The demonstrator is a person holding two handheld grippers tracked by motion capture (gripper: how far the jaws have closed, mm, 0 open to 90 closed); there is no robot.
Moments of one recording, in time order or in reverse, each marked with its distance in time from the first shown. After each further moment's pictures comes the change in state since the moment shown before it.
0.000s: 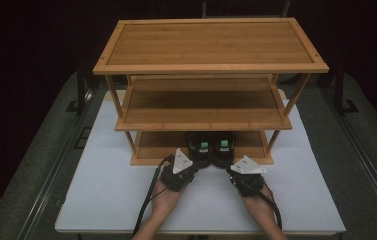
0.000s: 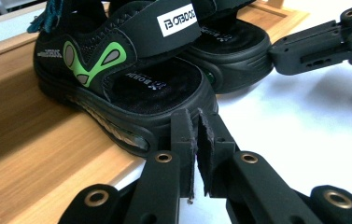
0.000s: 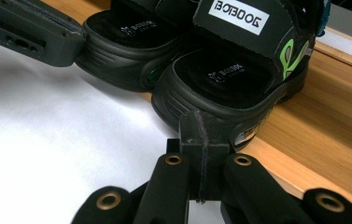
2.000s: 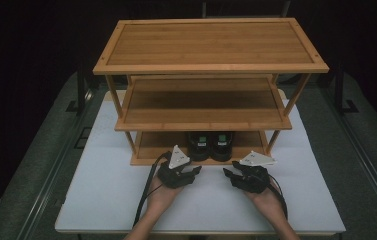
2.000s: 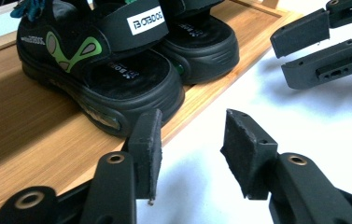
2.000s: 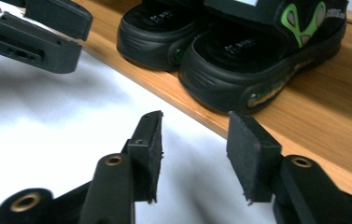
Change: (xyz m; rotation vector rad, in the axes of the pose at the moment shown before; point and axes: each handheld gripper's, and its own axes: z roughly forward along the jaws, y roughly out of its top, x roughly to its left) left arm 0.010 0.005 -0.006 0.021 -0.060 -0.013; right arm -0.027 -0.001 -0.004 0.039 0.164 0.097
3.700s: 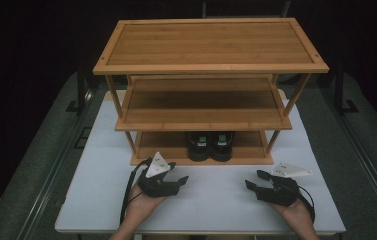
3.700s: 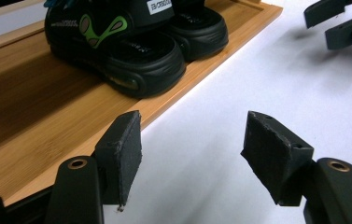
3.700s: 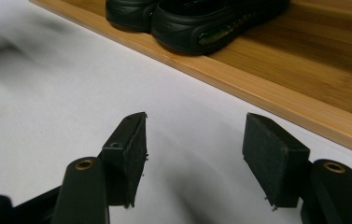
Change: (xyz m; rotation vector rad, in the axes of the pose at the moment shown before) left arm 0.013 -0.020 -0.051 -0.002 -0.027 0.011; right arm -0.035 -0.041 -0.052 -0.017 0.047 0.062
